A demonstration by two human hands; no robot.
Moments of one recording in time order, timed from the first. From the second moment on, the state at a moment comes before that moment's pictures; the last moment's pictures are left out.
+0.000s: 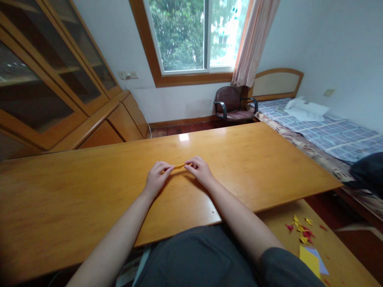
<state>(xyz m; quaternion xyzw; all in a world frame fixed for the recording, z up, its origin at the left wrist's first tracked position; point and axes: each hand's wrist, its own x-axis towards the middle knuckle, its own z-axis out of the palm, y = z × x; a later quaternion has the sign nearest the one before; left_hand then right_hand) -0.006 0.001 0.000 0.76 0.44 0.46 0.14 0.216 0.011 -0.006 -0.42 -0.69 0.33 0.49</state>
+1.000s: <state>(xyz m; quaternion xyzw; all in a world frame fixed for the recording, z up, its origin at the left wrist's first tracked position) -0.003 -0.001 0.001 0.76 0.43 0.46 0.16 0.214 0.012 -0.011 -0.39 -0.69 0.34 0.50</state>
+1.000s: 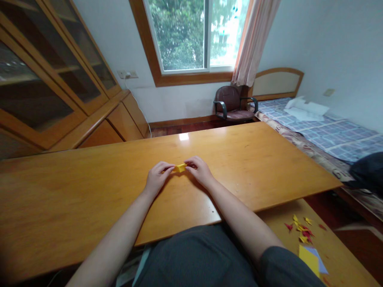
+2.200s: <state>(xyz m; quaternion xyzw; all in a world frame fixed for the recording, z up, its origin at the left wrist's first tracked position) -0.003 -0.004 0.000 0.78 0.41 0.43 0.16 0.210 0.009 -0.011 -0.38 -0.76 0.24 0.46</state>
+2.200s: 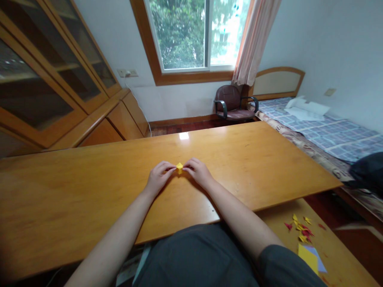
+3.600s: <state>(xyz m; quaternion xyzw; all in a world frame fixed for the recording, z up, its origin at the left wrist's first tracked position) -0.001 -0.005 -0.002 0.83 0.40 0.37 0.10 0.210 -0.001 -0.009 -0.38 -0.81 0.17 0.41</state>
